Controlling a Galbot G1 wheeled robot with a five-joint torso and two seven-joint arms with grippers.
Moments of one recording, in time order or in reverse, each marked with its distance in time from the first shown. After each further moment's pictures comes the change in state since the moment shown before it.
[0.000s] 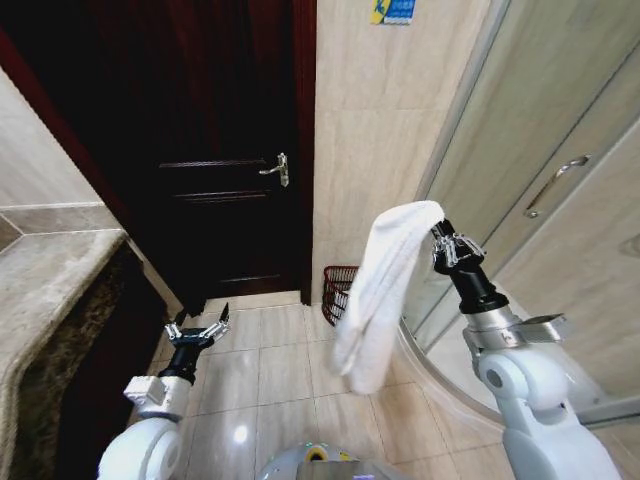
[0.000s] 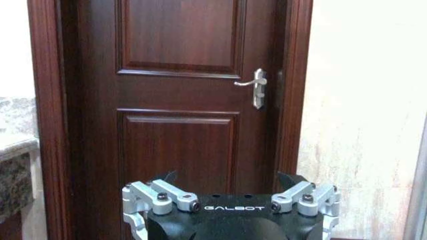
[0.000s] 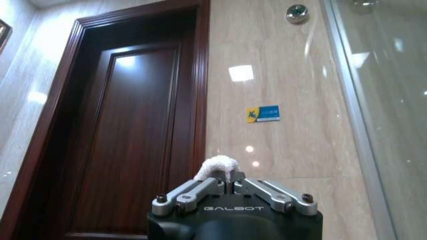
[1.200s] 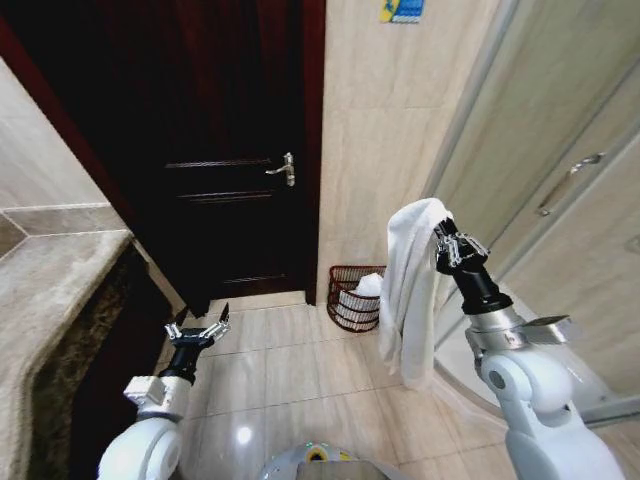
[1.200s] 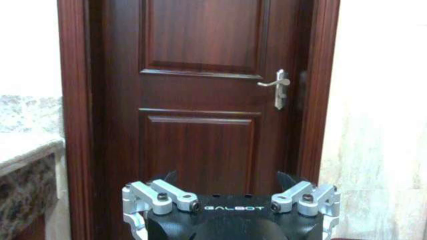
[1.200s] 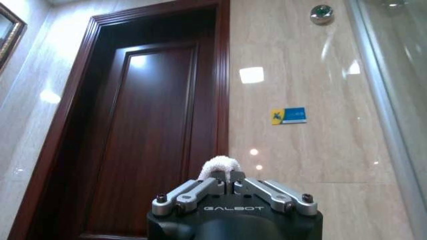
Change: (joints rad) left arm 0.000 0.000 0.000 0.000 0.000 0.000 0.000; right arm -0.011 0.000 0.017 0.011 0.000 0.006 -0.008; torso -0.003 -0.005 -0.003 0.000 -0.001
